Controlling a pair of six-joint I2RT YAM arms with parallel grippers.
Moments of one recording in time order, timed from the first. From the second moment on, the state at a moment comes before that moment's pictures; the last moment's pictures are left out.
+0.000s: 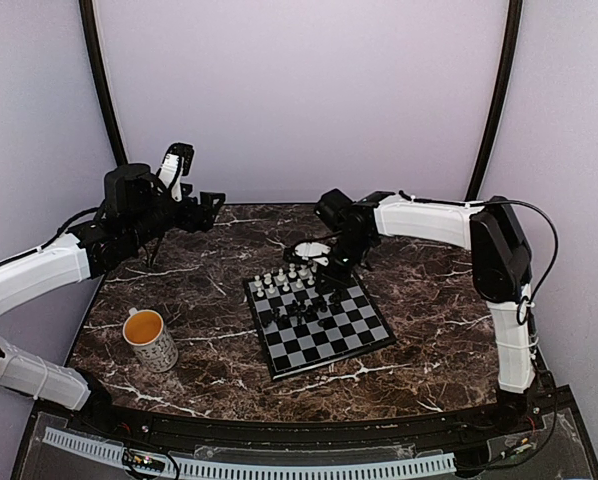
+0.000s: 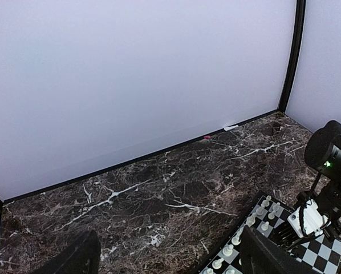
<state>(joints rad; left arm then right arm) -0.55 1.22 0.97 0.05 -0.13 -0.02 0.75 2.15 1.78 -0.87 -0.27 -0.62</state>
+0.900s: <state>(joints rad) -0.55 1.24 0.97 0.05 -0.09 -0.04 0.79 1.83 1.51 -0.89 -0.32 -0.76</state>
